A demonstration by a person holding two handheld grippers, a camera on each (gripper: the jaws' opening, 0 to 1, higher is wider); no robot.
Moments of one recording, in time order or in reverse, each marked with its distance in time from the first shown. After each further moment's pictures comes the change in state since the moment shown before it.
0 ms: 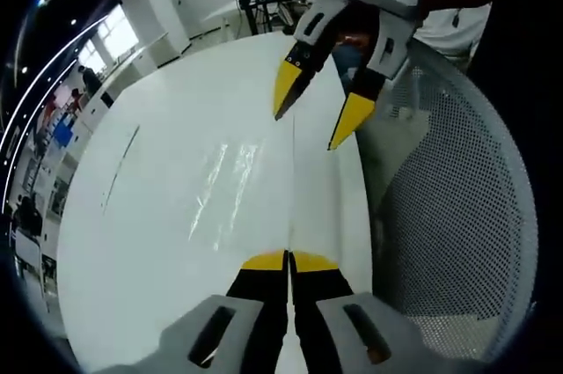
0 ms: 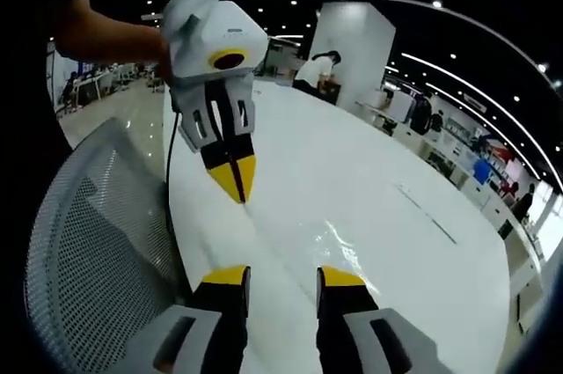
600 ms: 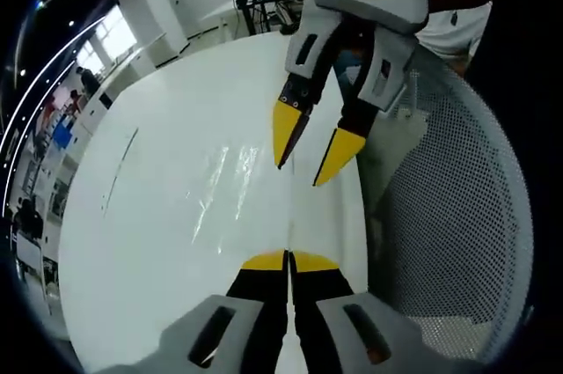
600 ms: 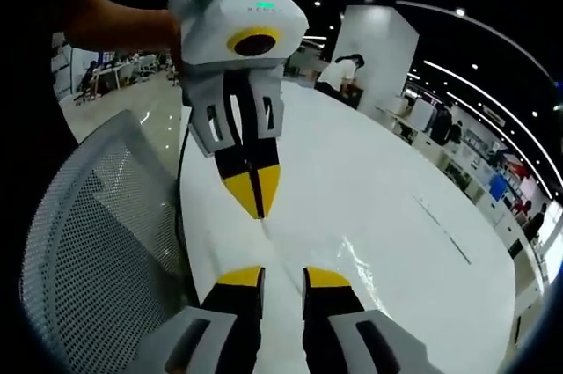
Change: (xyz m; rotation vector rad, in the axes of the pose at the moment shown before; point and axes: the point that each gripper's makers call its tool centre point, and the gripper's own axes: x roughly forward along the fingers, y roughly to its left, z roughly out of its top) left arm 0.000 -0.004 0.006 0.007 0.012 -0.006; right arm 0.022 0.016 0.011 -0.070 0.000 0.078
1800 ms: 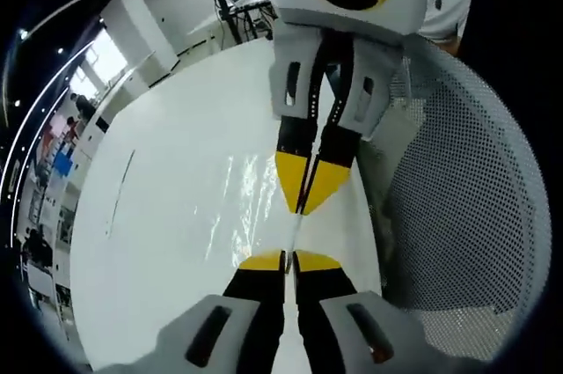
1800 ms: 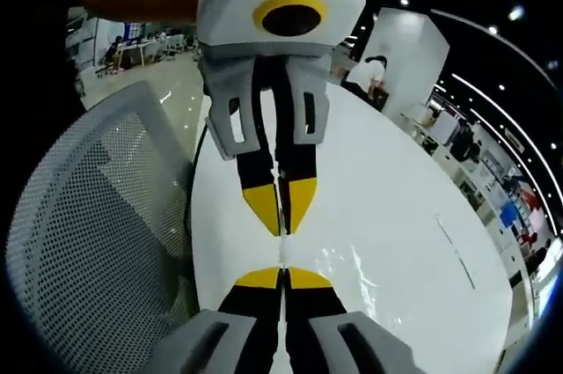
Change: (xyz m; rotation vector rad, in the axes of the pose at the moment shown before) left arm 0.016 -0.005 0.005 0.122 -0.036 0.014; right arm 0.018 0.015 -0.004 -0.125 0.042 0.072
